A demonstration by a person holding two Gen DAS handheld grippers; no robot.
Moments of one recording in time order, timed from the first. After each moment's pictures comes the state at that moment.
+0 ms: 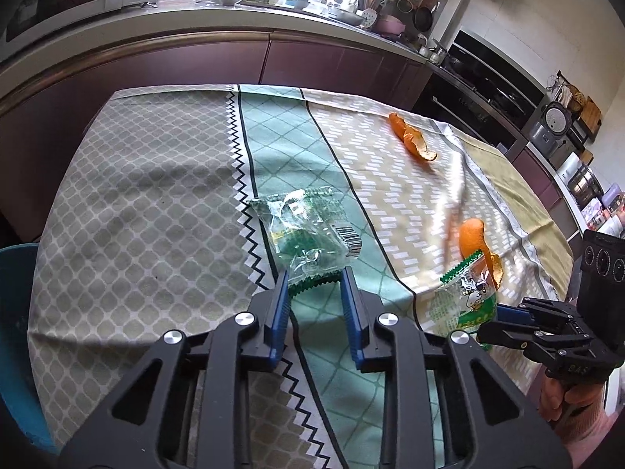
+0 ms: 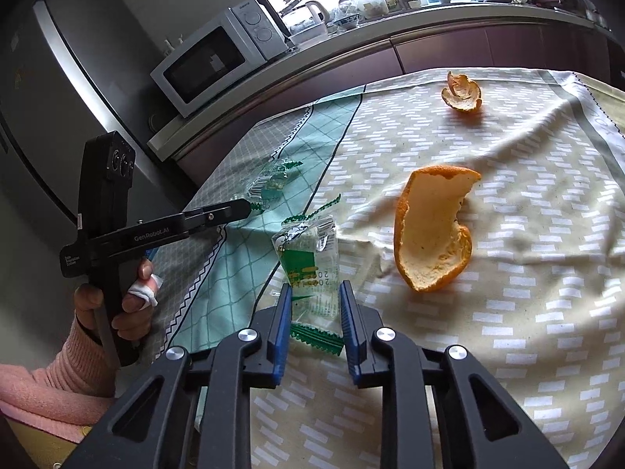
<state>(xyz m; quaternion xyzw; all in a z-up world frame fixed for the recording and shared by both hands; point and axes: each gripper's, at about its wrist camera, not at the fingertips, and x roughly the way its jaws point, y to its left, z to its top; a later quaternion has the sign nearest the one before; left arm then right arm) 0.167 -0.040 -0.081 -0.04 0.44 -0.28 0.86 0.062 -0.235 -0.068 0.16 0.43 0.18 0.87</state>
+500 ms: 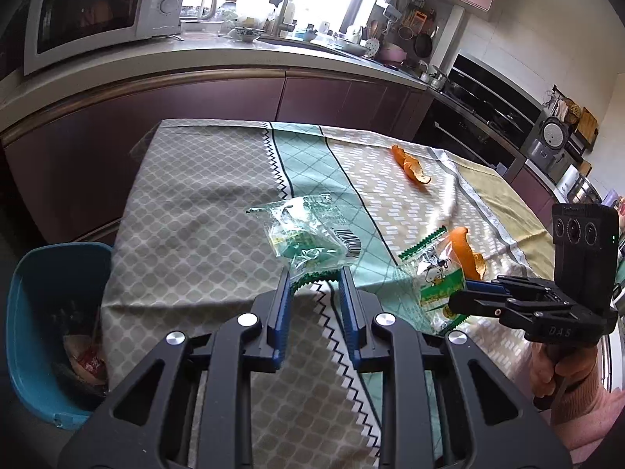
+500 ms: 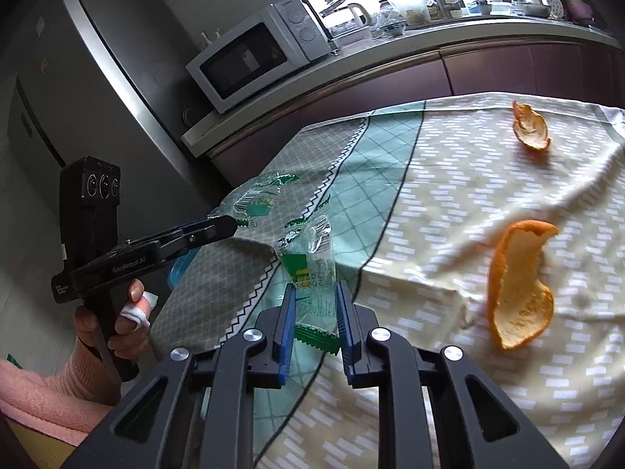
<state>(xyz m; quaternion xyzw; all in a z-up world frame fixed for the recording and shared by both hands) 0.124 0.023 -0.044 -0.05 0.39 -0.26 0.88 0.082 -0.189 -0.047 0.14 0.41 0.25 0.87</state>
